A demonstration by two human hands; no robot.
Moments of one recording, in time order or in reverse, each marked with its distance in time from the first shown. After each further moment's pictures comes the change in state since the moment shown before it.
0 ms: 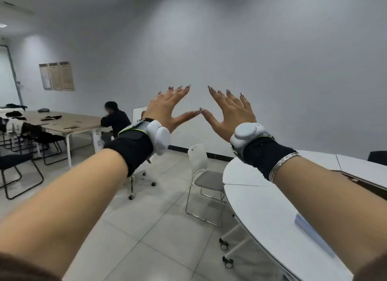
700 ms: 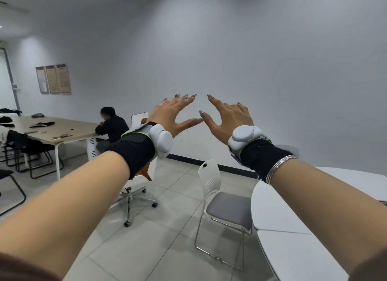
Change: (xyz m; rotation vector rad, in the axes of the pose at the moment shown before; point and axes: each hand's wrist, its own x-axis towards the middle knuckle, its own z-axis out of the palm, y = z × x) left_hand 0.201 -0.251 0.174 0.028 -0.065 0.031; right_hand 0.219 0.023 0.305 -0.006 -0.039 0.030
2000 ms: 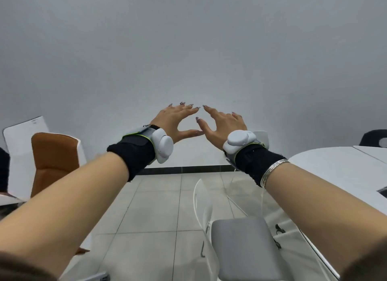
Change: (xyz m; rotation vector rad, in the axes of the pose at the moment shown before) left_hand 0.466 -0.465 0.470 -0.276 -0.207 0.466; right_hand 0.392 0.130 0.607 -0.238 -0.144 0.423
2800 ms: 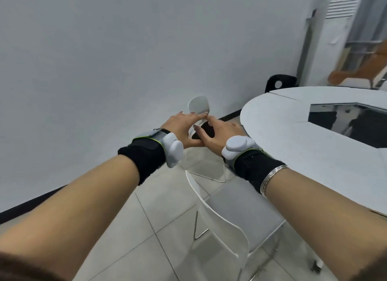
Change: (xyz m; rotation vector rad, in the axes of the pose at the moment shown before) left_hand 0.133 -0.238 0.203 -0.353 -0.330 0.527; right_hand 0.113 -0.052 0.231 -0.228 -0.087 0.578
